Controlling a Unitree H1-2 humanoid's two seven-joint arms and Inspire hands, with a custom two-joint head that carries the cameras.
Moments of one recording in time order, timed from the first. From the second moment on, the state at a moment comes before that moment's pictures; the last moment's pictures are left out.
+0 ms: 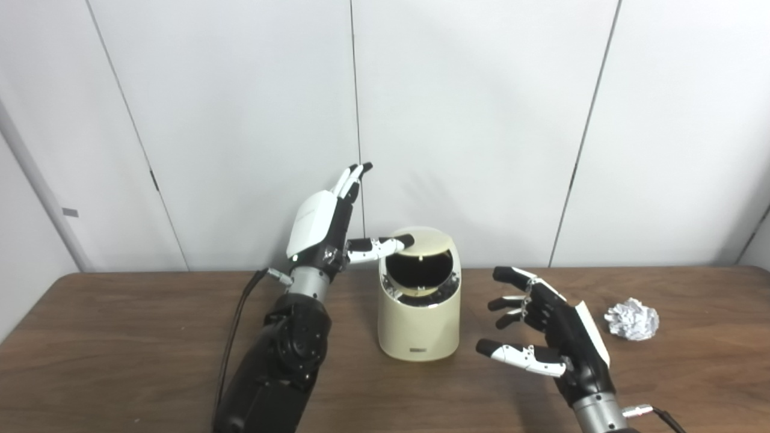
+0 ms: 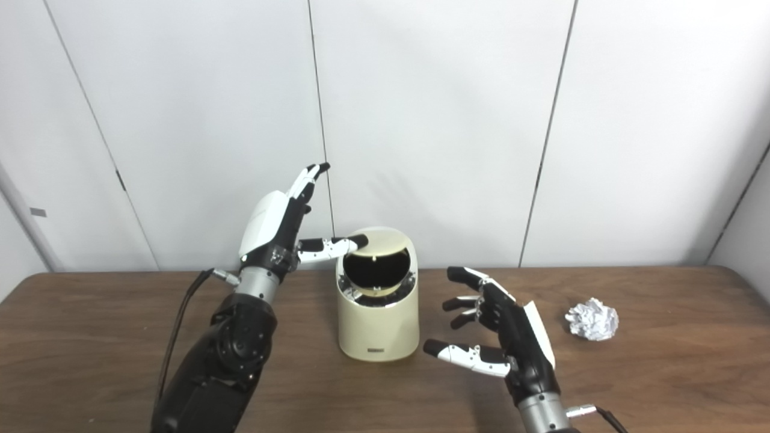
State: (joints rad) left arm -0.69 0.09 -0.19 0.21 0.59 0.14 0.10; right arm -0.20 -0.09 -0.01 -0.09 -0.08 -0.08 0.04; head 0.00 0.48
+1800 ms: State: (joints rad) left arm -0.26 0.02 0.02 0.08 0.00 -0.06 -0.02; right arm -0.20 -0.16 -0.04 -0.07 -0.03 -0.06 0.07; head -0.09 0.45
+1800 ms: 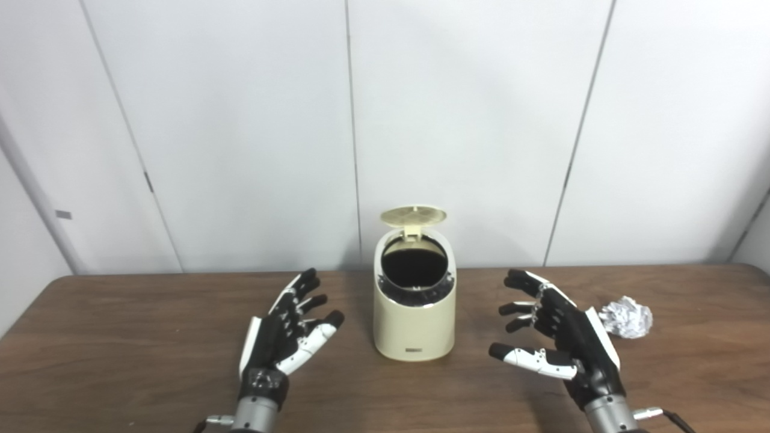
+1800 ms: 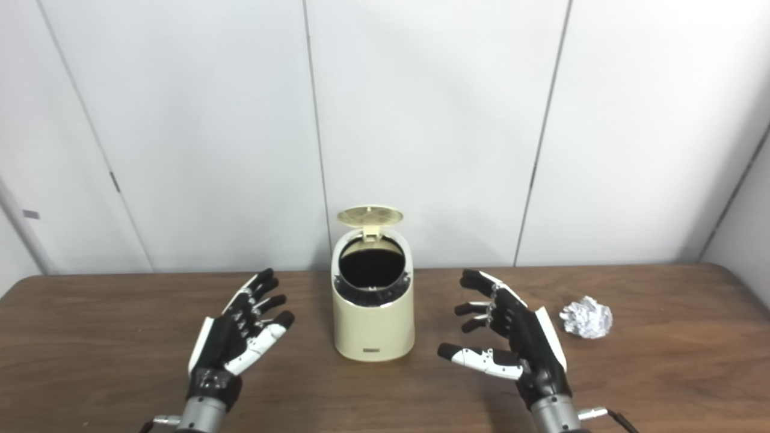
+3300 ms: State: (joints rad) left arm -0.26 0.10 0.03 0.11 -0.02 -0.06 -0.06; right arm -0.61 -0.73 0.27 -0.03 -0.90 0.46 0.65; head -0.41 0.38
